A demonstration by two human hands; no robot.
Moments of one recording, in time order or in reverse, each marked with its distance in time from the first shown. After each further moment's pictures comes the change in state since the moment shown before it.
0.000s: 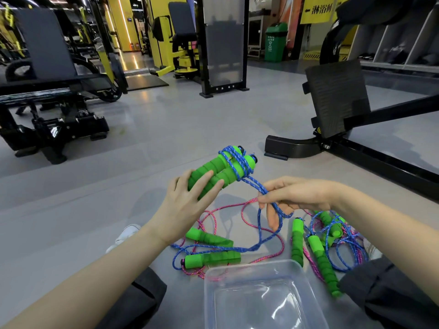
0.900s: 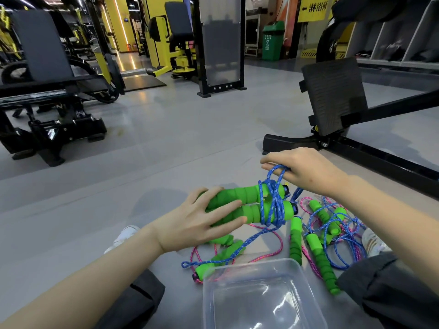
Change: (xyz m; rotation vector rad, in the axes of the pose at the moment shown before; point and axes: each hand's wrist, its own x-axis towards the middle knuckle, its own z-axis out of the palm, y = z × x) left_hand 0.012 0.010 -0.020 -0.130 0.094 0.464; right_hand -0.006 0.003 -0.029 -1.036 0.785 -0.552
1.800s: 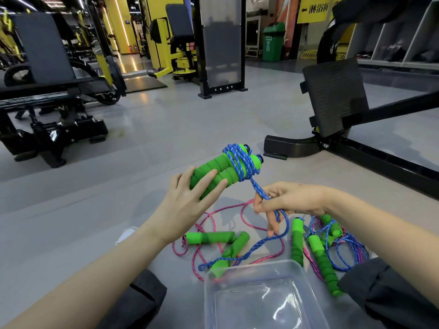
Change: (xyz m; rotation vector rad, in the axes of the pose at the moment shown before) left_hand -0.008 -0.012 0.013 0.168 -0.052 -0.382; right_hand -0.009 -0.026 0.022 1.052 -0.800 0.492
